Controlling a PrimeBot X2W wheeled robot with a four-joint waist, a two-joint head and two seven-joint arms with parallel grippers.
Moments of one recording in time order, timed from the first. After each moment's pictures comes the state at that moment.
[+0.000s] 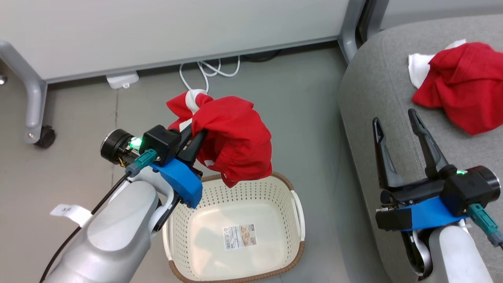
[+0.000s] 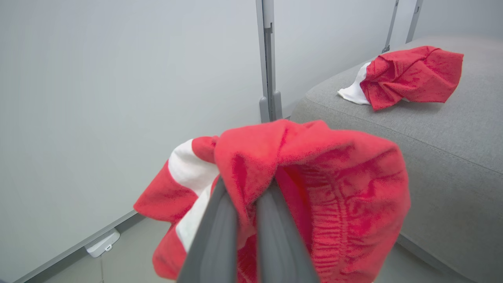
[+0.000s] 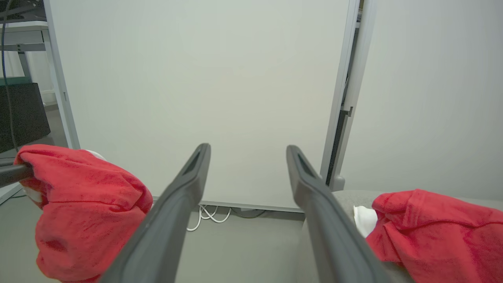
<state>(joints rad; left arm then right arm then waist) -0.70 0.30 -0.80 0.63 -0.50 -0.13 -0.26 -0.25 -0.05 0.02 0.07 0.02 0.13 -0.26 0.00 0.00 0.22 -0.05</state>
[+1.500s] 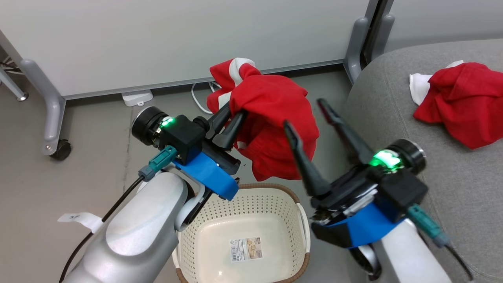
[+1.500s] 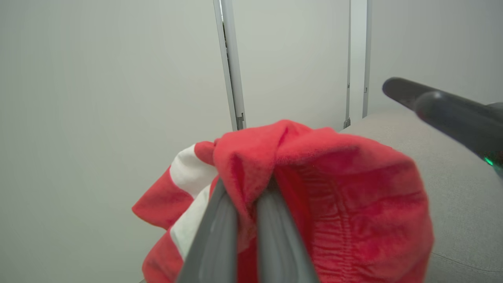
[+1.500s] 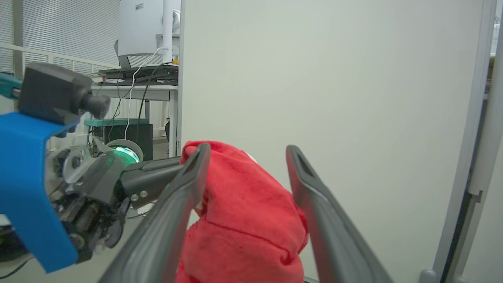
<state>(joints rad) -0.66 0.24 -0.72 0.34 -0.46 -0.13 -0.26 -0.34 -0.05 0.34 -0.01 0.09 0.13 -0.26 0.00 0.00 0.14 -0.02</state>
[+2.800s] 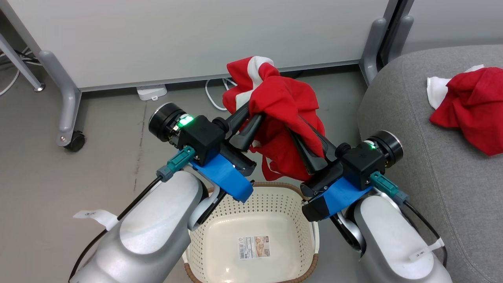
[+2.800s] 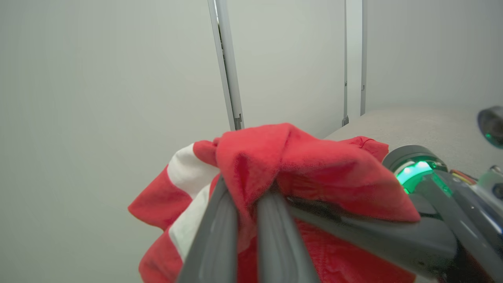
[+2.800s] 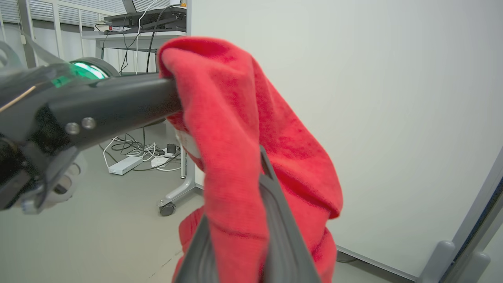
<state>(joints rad) -0.69 0.21 -0.77 0.35 -0.46 -0.13 -0.26 -0.50 -0.05 0.40 0.33 0.09 0.13 -0.26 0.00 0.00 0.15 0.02</state>
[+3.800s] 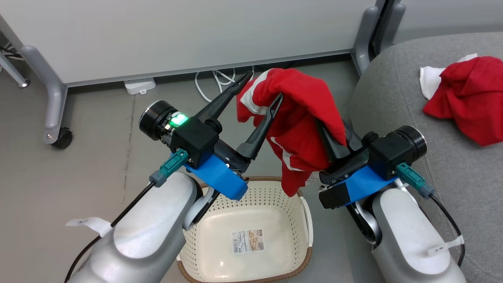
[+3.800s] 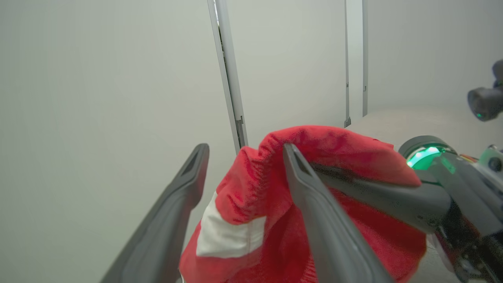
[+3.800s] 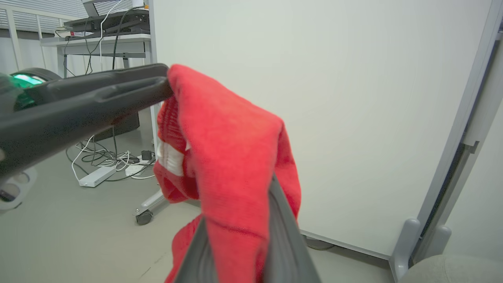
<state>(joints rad) -0.67 0.22 -0.72 0.31 -0.40 -0.12 -0.26 -0.49 -0.05 0.30 0.30 0.09 0.13 -0.26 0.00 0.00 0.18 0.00</state>
